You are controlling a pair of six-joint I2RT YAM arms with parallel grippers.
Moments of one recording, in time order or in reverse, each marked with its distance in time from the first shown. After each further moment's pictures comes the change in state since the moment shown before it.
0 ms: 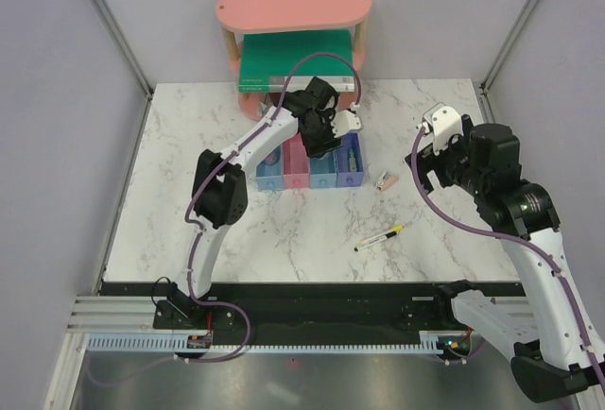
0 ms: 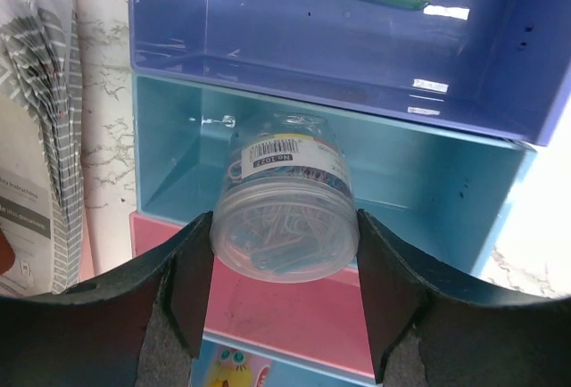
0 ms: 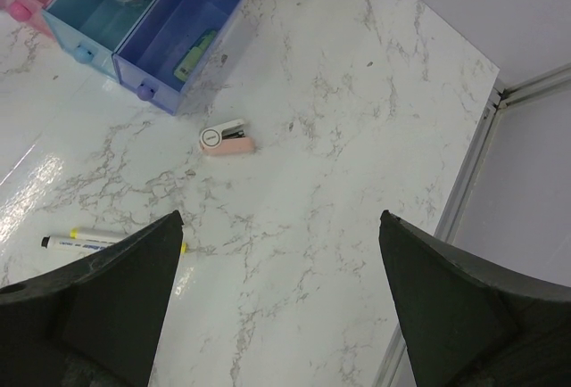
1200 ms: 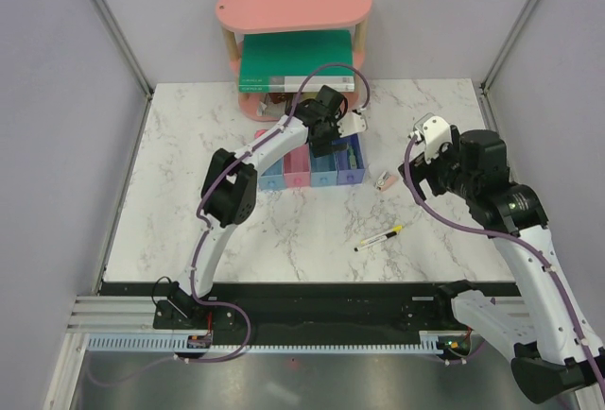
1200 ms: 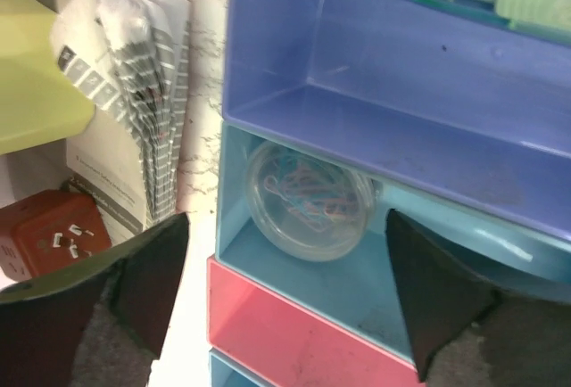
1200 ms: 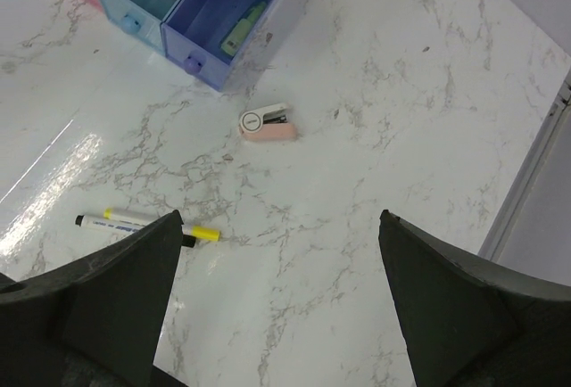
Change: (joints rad) left arm -0.033 0.084 -0.031 0.250 -0.249 0.047; right arm 0.000 -0.015 -0.083 0.015 -0.077 0.014
